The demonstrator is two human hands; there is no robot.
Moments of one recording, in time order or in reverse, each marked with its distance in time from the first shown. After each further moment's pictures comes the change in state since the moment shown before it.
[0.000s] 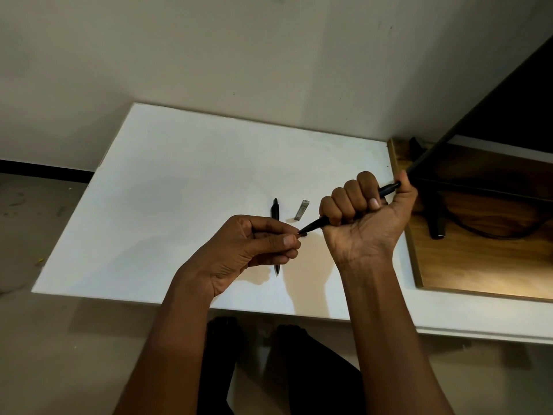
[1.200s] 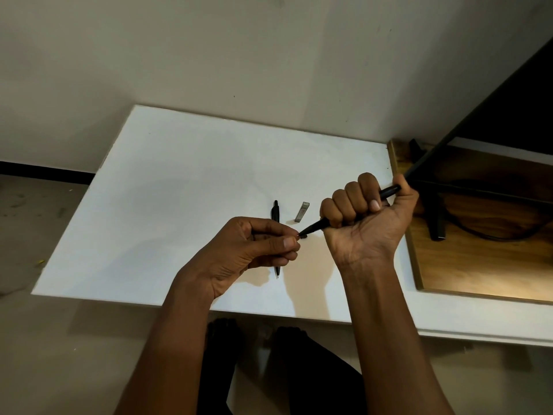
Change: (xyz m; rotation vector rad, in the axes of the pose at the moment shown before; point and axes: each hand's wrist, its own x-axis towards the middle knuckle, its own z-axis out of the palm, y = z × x) left_hand 0.001 0.000 -0.001 0.008 0.005 0.004; right_hand 0.000 -0.001 0.001 -0.012 -0.003 -0.007
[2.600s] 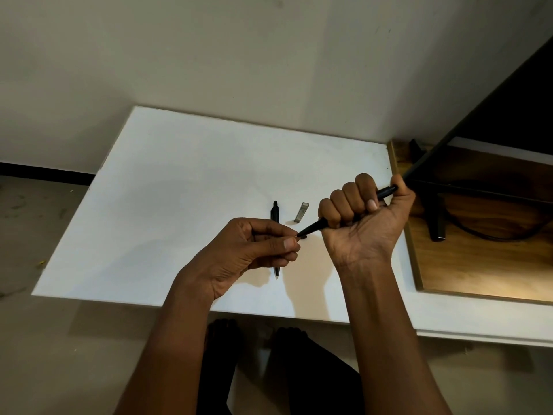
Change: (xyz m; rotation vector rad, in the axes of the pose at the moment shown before) left_hand 0.000 0.000 0.001 0.004 -0.011 0.003; right_hand 0.000 0.001 0.000 0.003 0.021 0.006
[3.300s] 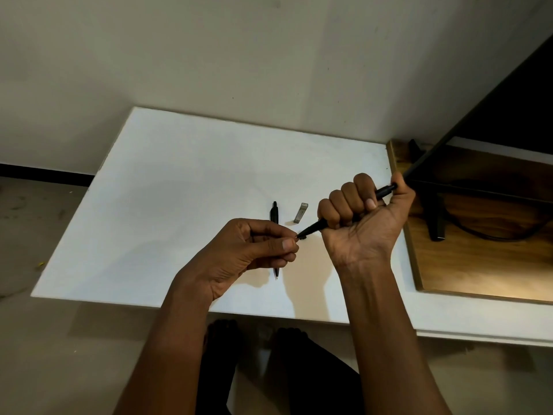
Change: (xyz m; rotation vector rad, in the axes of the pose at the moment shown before) left_hand -0.002 0.001 0.000 0.015 0.011 -0.005; right_hand -0.001 0.000 0.001 -0.015 -0.003 0.001
